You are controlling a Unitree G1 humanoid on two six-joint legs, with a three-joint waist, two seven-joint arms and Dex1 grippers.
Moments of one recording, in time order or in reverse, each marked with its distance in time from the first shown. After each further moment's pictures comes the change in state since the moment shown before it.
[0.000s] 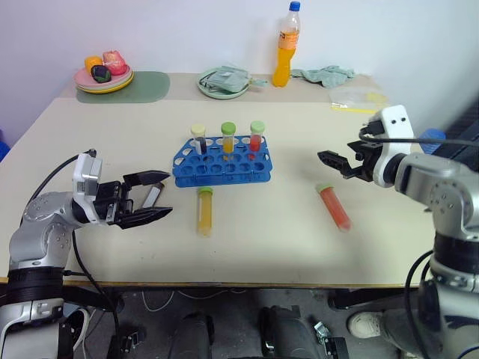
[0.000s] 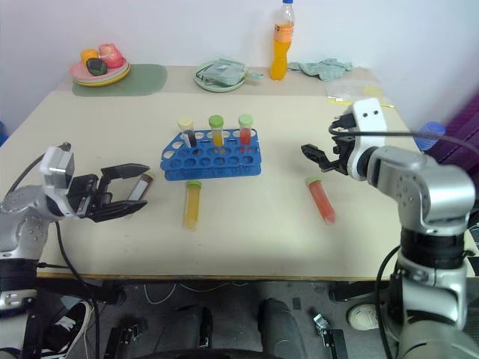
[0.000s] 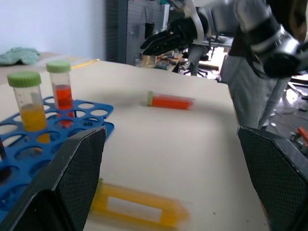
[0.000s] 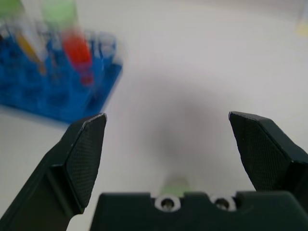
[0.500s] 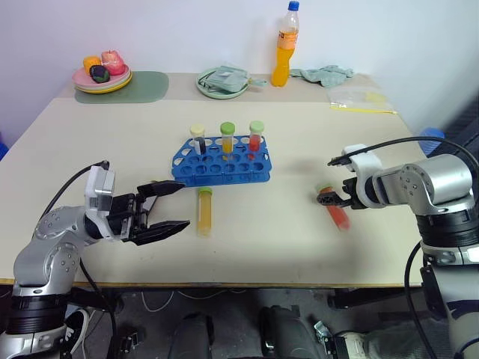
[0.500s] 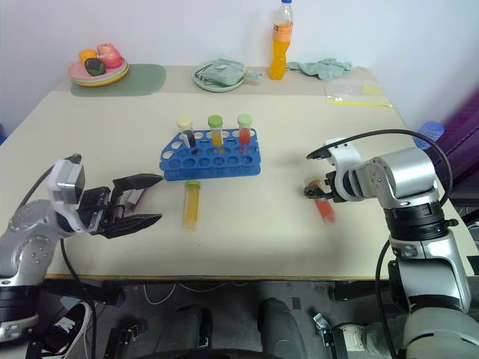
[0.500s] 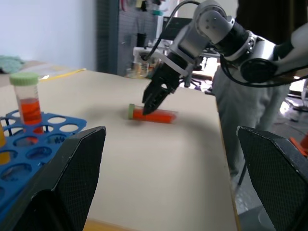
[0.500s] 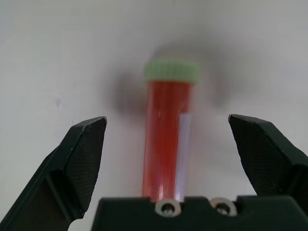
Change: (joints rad) left arm 0.144 -0.049 -0.001 -0.278 -0.075 0.080 0.166; right arm -0.052 0.000 0.233 0.251 -0.019 0.158 -0.094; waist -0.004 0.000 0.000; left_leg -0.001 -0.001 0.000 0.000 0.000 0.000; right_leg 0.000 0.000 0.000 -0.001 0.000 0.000
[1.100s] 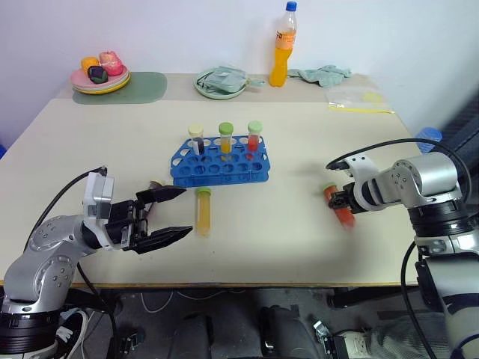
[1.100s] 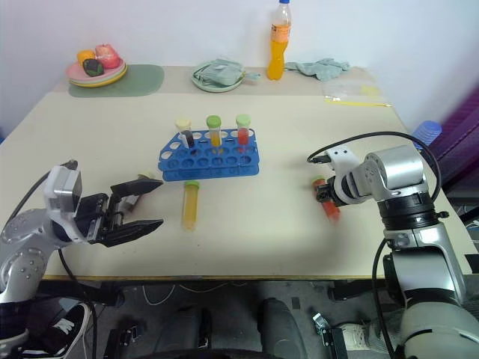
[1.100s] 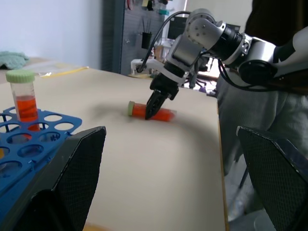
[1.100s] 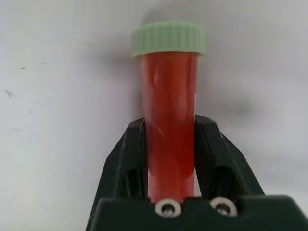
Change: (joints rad) left arm 0.076 0.025 0.018 -0.106 -0.059 0.032 0.083; right arm -0.050 0.052 0.000 0.162 0.008 -0.001 -0.046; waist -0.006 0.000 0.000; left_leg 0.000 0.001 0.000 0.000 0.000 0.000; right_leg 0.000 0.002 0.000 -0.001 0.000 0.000
